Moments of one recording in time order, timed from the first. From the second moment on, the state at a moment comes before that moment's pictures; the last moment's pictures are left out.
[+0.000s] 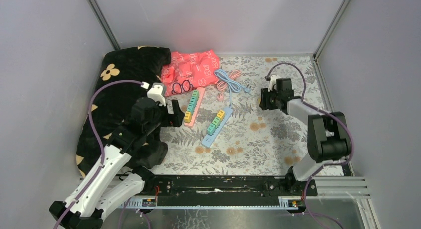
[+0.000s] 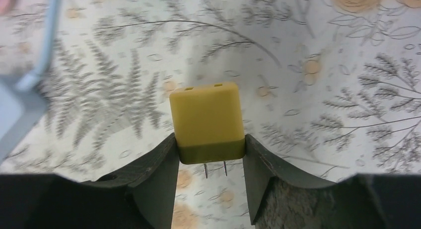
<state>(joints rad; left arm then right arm) -0.48 0.77 0.86 -0.58 -0.08 -0.30 0.10 1.69 0.93 -0.11 -0.18 -0.04</state>
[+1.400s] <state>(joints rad) -0.62 1.08 0.83 -0.35 0.43 -0.67 0.80 1.10 0.43 0.40 -0.28 0.08</state>
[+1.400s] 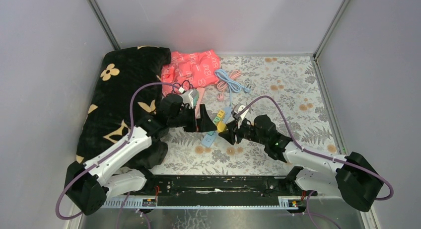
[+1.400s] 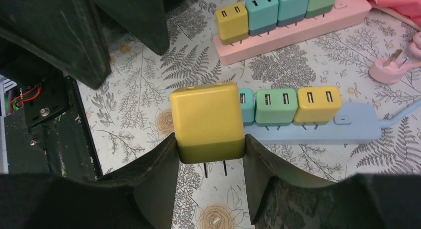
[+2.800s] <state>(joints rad) -0.65 1.15 0.78 -0.25 0.42 -0.67 0.86 1.14 0.43 0.53 -0.28 0.18</state>
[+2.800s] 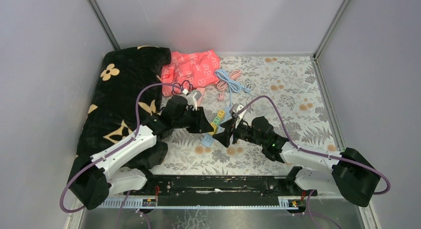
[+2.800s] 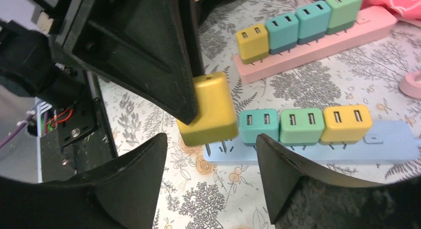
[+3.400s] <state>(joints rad) -0.66 1.15 0.81 -0.42 0.12 -0.50 0.86 1.40 0.43 0.54 0.01 0.62</state>
